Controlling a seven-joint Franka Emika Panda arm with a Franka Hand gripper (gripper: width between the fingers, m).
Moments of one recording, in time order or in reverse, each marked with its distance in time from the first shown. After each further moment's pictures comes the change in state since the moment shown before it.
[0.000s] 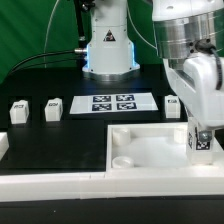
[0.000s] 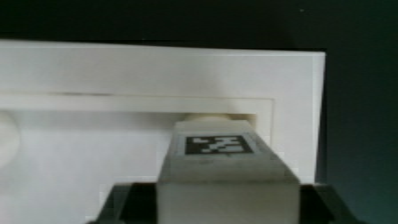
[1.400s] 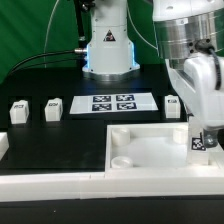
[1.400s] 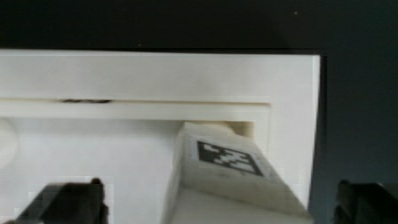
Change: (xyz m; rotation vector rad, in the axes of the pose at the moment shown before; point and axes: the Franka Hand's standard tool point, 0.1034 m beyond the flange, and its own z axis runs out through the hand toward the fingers) arm -0.001 -0.001 0.000 0.001 0.002 -0.275
